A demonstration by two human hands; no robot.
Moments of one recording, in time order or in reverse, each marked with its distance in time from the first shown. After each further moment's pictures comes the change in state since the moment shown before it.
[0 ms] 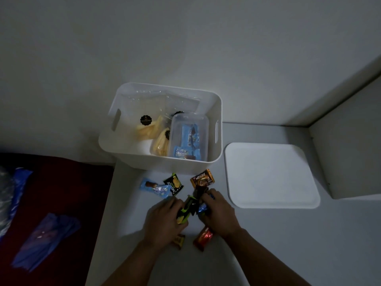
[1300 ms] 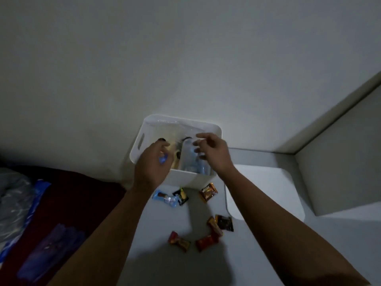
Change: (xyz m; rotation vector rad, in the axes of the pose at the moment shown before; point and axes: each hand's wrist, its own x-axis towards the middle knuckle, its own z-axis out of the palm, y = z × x) left_hand 0.055 0.031 -0.218 -0.389 0.520 -0.171; right_hand 0.114 -0.146 -0.197 0.907 0.228 0.219
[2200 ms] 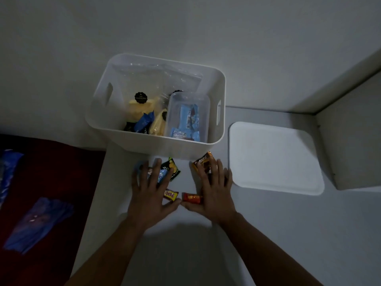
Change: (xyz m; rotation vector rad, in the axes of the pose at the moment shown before) left_hand -0.125 -0.156 0.138 0.676 -0.447 0.226; right_hand -0.080 0.270 -0.018 -1.146 -0.106 -0.304
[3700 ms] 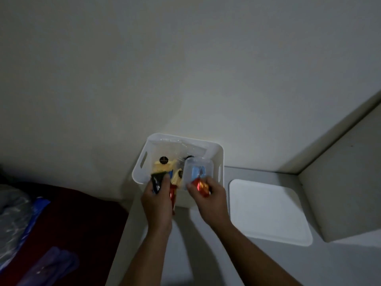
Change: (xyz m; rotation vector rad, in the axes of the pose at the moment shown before) left_hand 0.028 0.059 -0.233 -1.511 0.690 -0.774; right_hand 0.059 -0.127 -0.206 1.051 0.239 0.133
